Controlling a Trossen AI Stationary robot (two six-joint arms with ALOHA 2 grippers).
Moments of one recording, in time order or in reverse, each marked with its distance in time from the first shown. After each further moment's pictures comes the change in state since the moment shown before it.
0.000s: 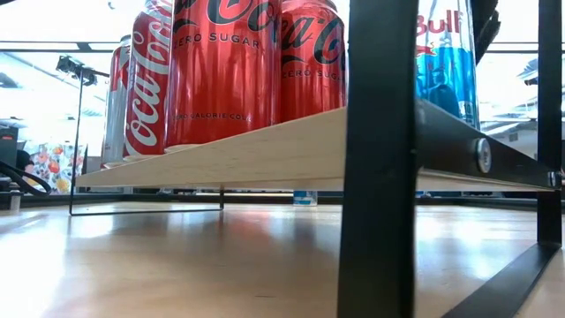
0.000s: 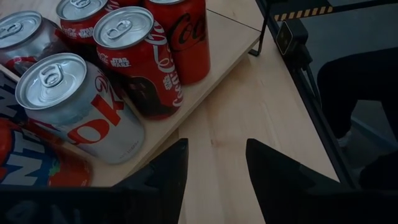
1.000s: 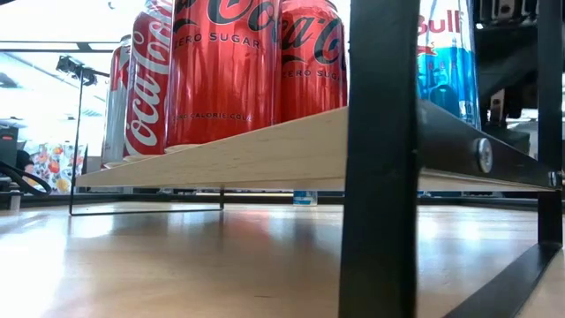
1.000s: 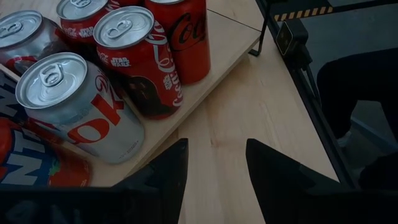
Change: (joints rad) left arm 0.000 0.000 0.000 0.000 0.000 -0.002; right arm -0.105 -0.389 -1.025 1.476 -0.285 0.076
